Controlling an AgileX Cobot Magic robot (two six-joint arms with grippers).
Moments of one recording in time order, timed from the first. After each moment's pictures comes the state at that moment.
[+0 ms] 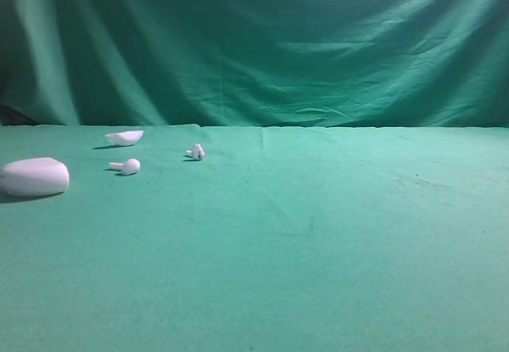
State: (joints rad) left arm -0.05 -0.01 0.02 0.39 0.37 0.08; right arm 0.05 0.33 -0.29 0.19 0.17 -0.08
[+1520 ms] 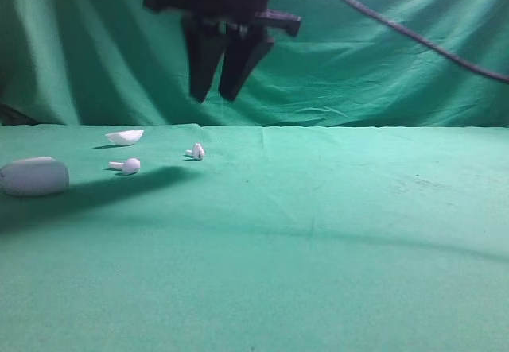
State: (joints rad) left arm -0.05 -0.01 0.02 0.39 0.37 0.08; right arm 0.65 2.09 -1.79 0.07 0.97 -0.18
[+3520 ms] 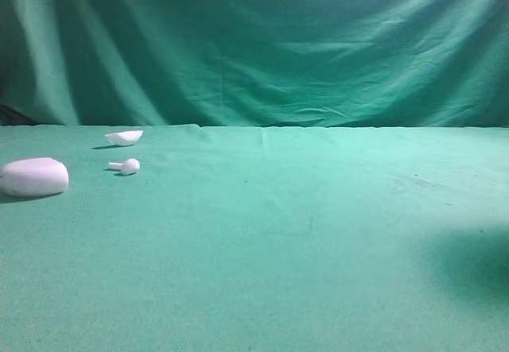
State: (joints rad) left arm -0.05 -0.01 0.02 0.39 0.37 0.08; right arm 0.20 1.59 -1.15 0.02 0.87 -0.02
